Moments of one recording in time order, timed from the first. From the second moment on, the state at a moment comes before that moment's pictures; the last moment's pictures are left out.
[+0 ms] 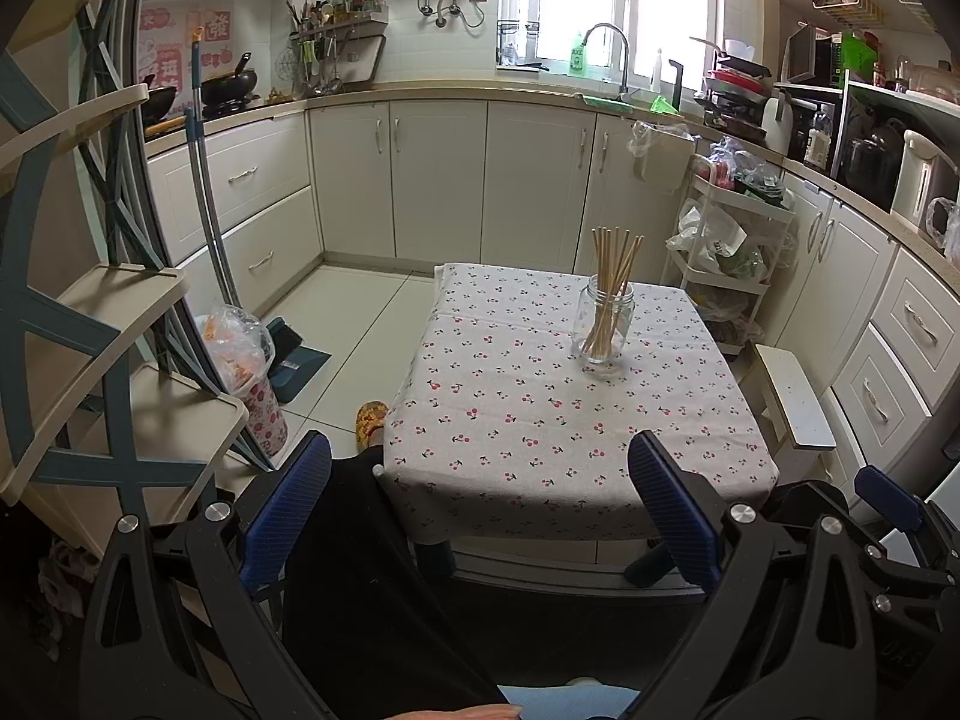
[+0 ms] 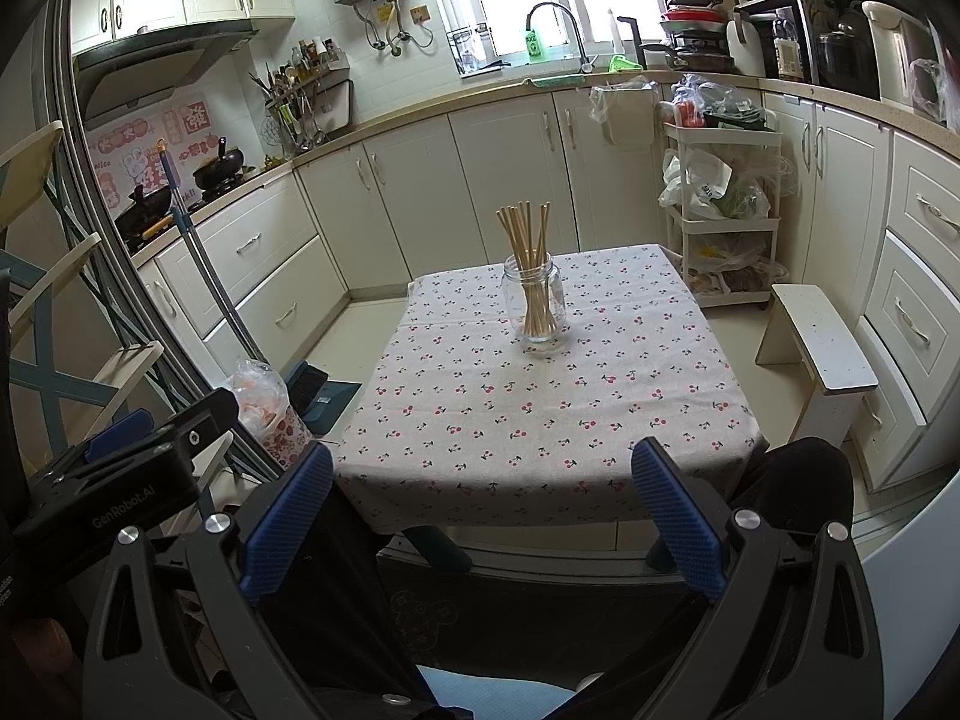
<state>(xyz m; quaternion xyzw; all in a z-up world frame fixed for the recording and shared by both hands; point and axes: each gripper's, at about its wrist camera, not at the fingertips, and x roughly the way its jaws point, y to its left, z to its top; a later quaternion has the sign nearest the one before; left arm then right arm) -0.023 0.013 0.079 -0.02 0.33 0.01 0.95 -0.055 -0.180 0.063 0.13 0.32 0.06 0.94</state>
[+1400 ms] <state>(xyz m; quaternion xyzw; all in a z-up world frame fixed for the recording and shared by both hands) -0.010 -0.001 0.077 -0.03 0.33 0.00 0.94 -0.052 -0.185 0.059 0.14 0.32 0.04 0.94</state>
